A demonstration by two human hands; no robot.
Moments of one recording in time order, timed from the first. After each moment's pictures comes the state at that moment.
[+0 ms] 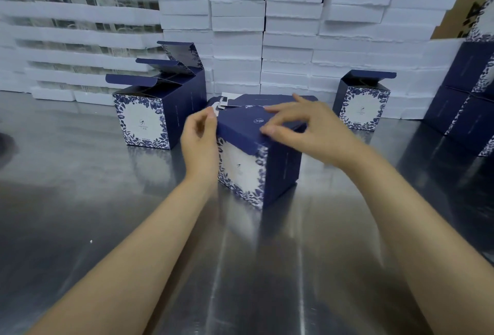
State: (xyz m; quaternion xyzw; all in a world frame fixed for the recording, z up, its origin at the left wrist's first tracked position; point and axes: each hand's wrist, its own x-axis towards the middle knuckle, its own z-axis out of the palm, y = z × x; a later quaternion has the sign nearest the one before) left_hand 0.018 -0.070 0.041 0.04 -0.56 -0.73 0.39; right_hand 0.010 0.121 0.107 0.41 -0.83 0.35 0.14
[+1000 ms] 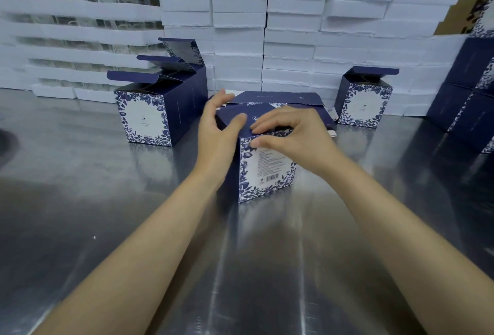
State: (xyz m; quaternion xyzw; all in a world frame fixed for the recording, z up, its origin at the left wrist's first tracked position) left_hand 0.022 -0.064 0.048 -0.07 -0.66 -0.66 0.35; right_hand 0.012 0.097 0.083 0.41 -0.76 0.49 0.15
